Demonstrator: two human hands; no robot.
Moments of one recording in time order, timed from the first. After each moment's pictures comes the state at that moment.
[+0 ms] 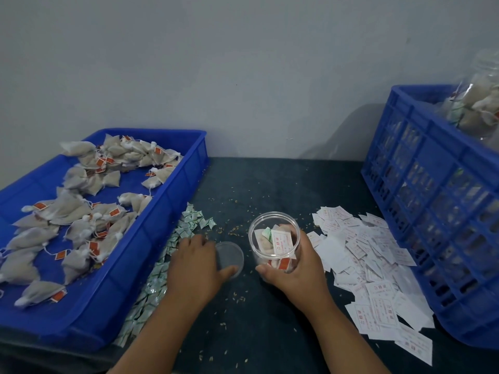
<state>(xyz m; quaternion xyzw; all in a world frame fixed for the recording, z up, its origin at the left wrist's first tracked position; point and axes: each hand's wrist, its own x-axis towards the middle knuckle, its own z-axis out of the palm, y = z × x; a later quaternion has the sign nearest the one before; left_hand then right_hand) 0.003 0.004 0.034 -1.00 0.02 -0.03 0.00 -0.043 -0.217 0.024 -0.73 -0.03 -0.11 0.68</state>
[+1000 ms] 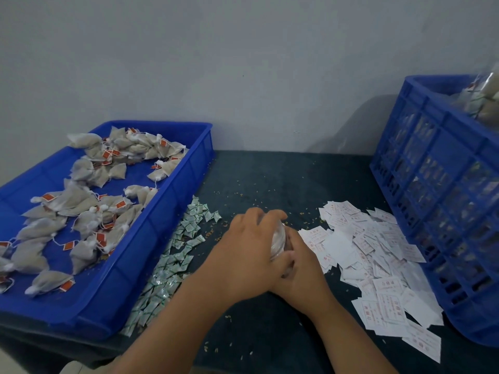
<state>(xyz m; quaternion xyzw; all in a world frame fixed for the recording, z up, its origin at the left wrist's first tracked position) -0.029 -0.061 0.108 -0.95 0.22 -0.03 -0.23 -0.038 -0.214 0.006 -0.81 -0.09 -0.08 0.57</state>
